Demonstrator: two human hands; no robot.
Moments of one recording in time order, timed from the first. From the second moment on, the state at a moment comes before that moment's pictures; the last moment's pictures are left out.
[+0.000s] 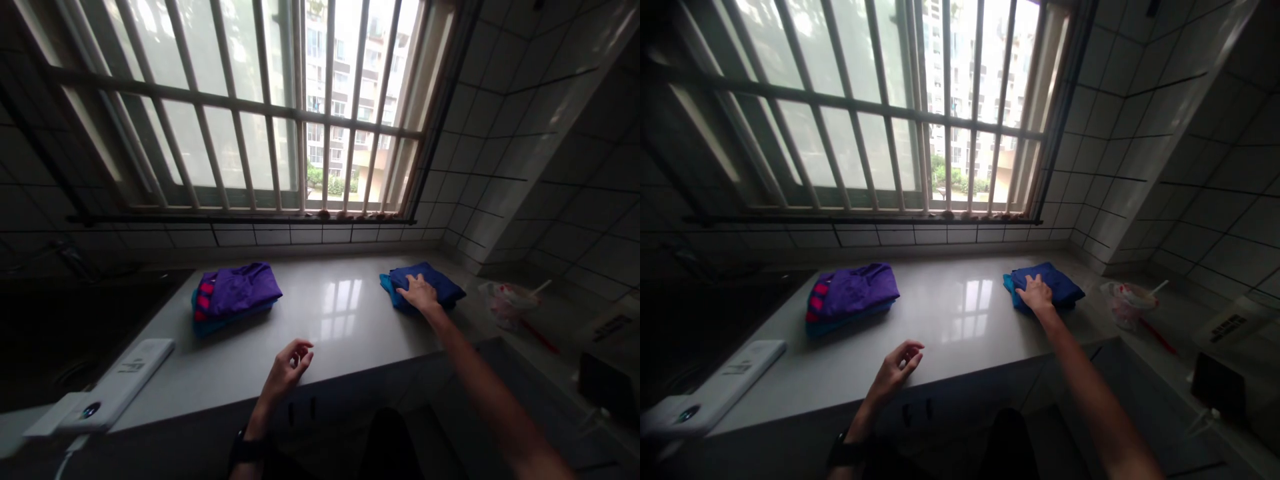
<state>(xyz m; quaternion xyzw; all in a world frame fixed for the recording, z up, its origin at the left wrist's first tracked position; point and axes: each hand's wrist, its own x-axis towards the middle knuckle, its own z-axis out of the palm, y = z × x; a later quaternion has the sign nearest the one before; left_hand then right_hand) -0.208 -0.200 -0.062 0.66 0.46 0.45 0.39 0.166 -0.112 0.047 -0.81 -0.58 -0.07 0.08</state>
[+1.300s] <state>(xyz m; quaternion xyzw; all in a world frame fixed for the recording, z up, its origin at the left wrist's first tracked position) -0.203 -0.199 -0.061 0.69 0.49 0.41 0.34 0.065 -0.090 0.007 -0.57 -0.69 0.26 0.36</state>
